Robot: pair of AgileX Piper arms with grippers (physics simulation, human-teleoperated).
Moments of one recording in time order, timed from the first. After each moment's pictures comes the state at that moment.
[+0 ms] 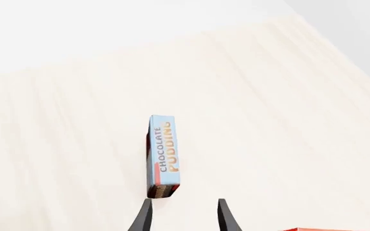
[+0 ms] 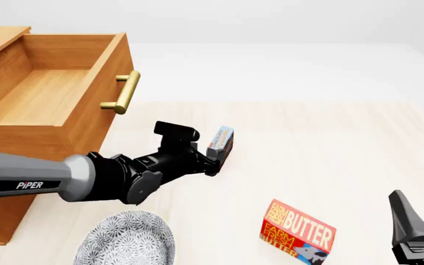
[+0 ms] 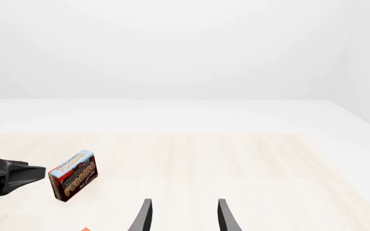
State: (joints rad) left arm -0.66 1.77 -0.84 -0.37 -0.26; right arm 0.00 0.01 0.00 0.00 0.00
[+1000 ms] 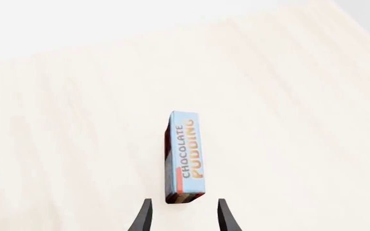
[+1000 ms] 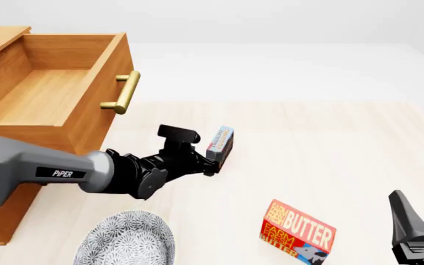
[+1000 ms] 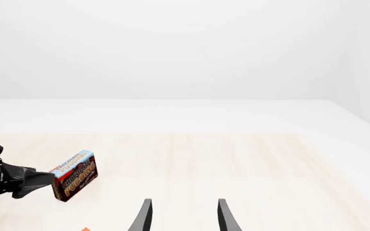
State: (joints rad) left arm -0.62 1.89 -0.91 -0.38 -0.24; right arm 0.00 0.01 0.00 0.00 0.00
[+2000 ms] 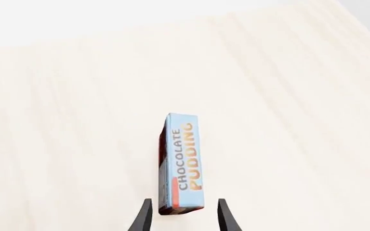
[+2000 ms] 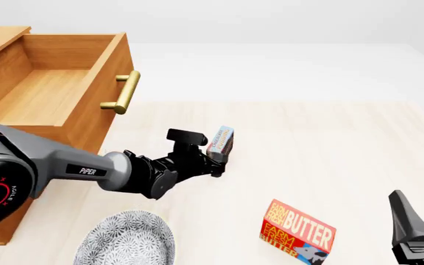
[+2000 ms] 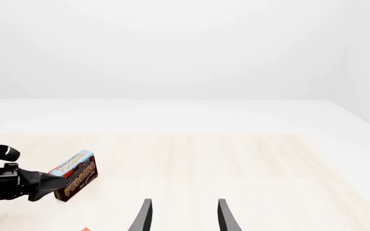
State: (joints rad) left arm -0.63 2.00 -0.98 -0.40 -0.28; right arm 0.00 0.01 0.00 0.00 0.00
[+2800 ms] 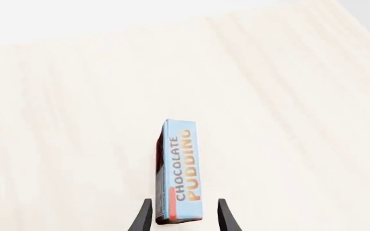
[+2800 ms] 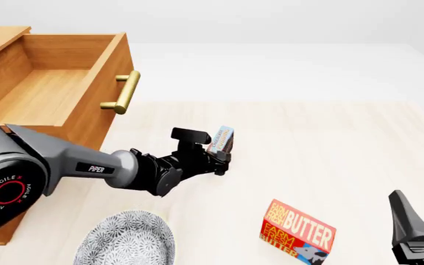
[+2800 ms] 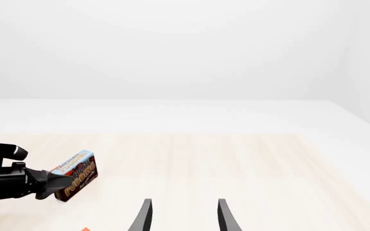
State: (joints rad) left arm -0.63 2.03 -1.03 -0.39 -0.28; right arm 0.00 0.01 0.00 0.00 0.00
